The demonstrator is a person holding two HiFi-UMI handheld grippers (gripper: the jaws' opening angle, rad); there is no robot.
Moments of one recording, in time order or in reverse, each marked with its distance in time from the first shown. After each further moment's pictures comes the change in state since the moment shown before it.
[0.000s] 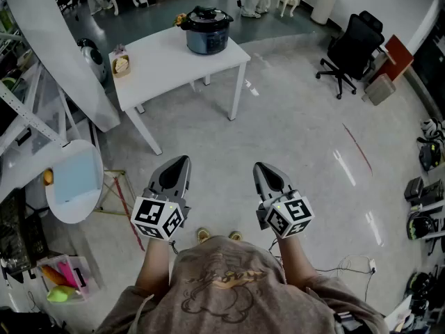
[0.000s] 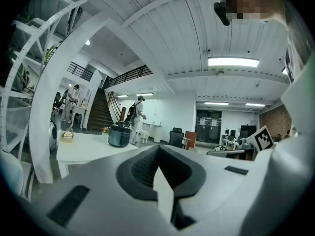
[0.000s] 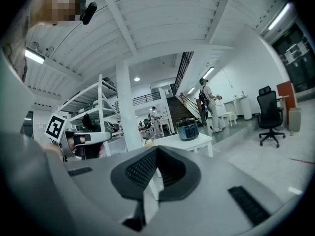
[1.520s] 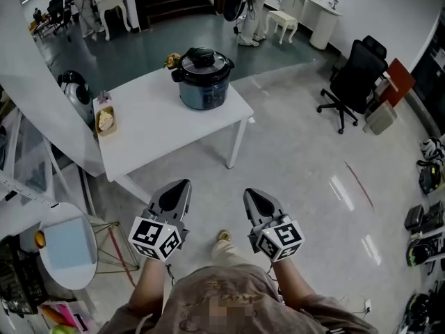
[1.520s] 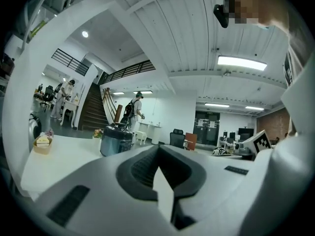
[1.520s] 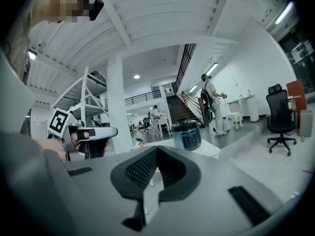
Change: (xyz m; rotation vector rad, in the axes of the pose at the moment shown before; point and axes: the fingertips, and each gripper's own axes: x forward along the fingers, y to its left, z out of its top) left arm 0.228 0.139 0.038 -0.019 -0.001 -0.066; right arm 0.236 -0.107 0.053 -0.006 -0.007 0.027
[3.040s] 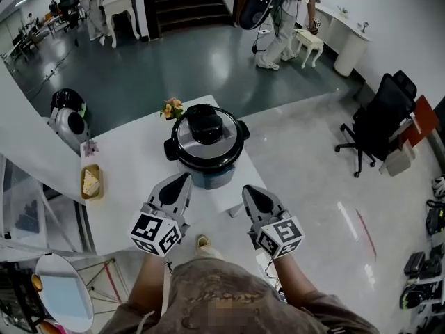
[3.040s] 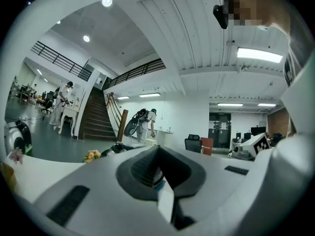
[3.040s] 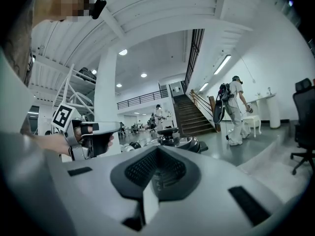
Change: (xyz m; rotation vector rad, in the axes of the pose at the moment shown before) left arm 0.310 0.208 0.080 0.030 -0.054 0.065; right arm 0.324 -0.199 0.099 -0.080 0.014 0.115
